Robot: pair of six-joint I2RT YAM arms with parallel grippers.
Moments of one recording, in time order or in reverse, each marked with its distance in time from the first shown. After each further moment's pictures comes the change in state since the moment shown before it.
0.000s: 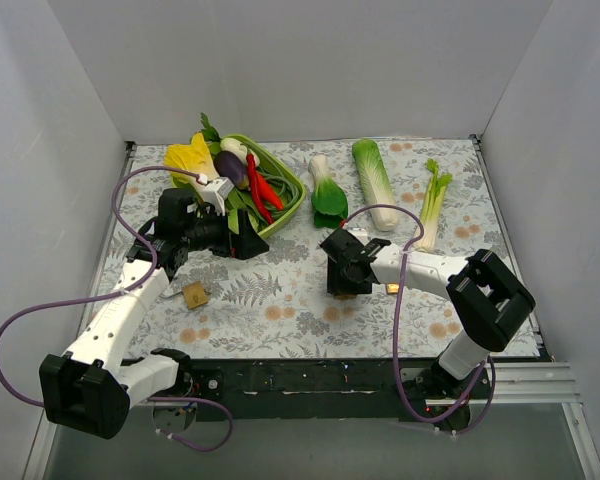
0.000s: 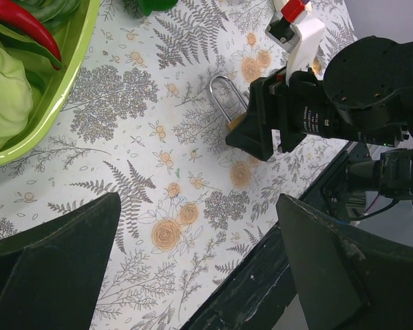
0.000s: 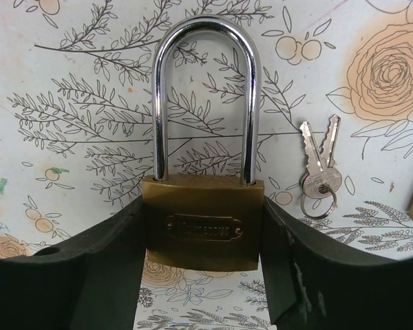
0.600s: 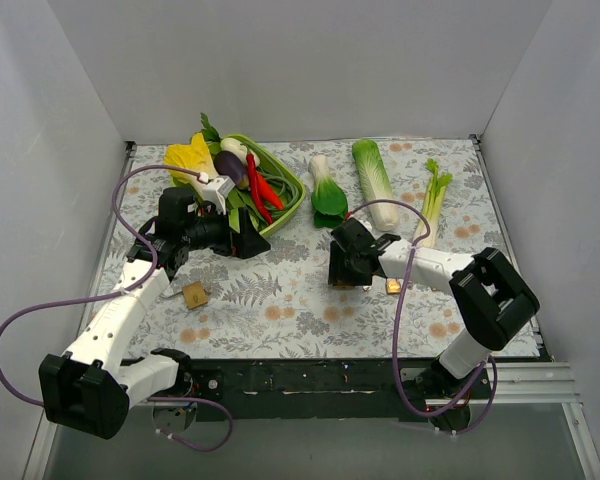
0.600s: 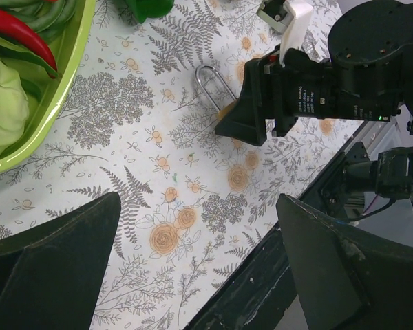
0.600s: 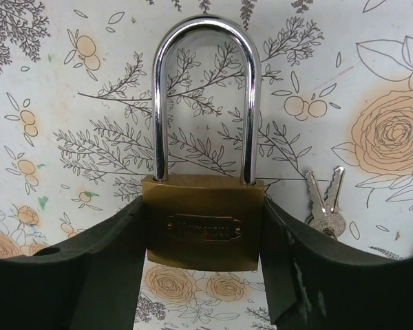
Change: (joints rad) left arm -0.007 0.000 0.008 0.015 0.002 -0.004; right arm -0.094 -0.013 -0.030 0.134 -0.119 -0.071
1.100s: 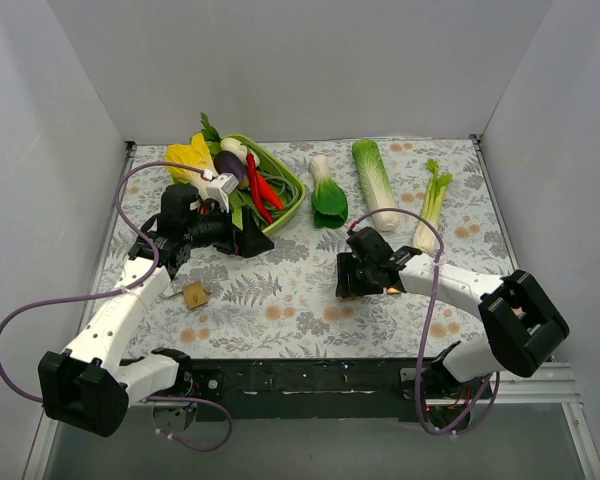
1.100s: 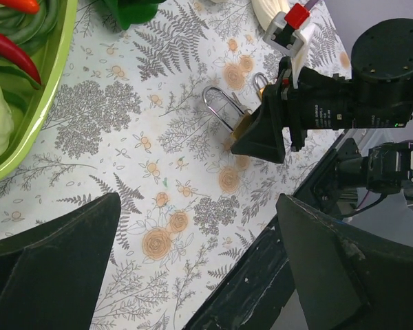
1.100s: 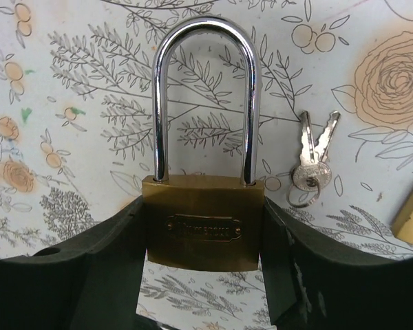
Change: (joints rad) left arm -0.029 0.023 0.031 0.010 0.021 -0.005; right arm -0.010 -0.209 -0.143 -0.008 -0.109 -0.163
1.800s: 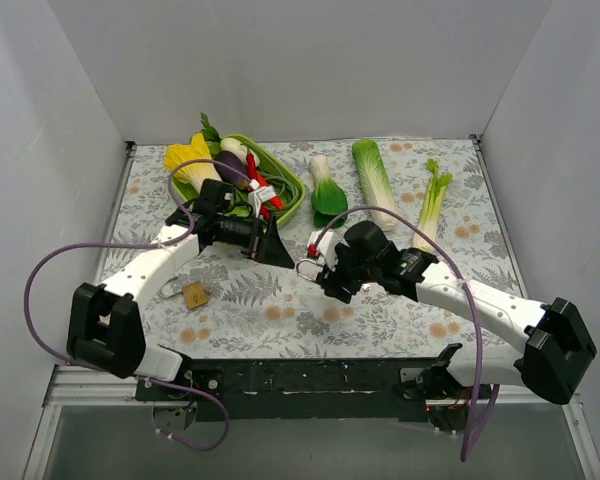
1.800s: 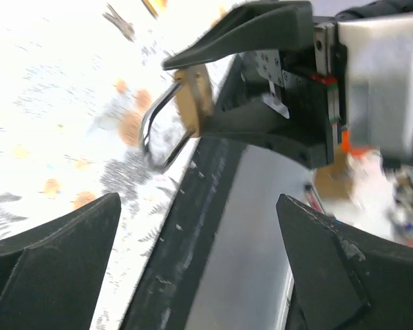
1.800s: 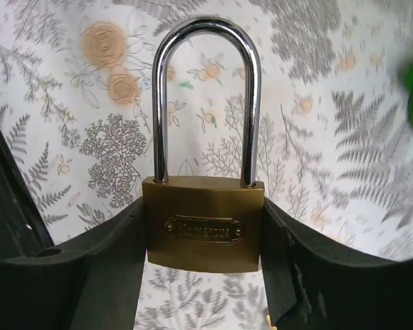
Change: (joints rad) left arm -0.122 0.341 0.101 -0.122 0.425 0.095; right arm 0.164 -0.163 0.101 0.021 -0.213 -0.933
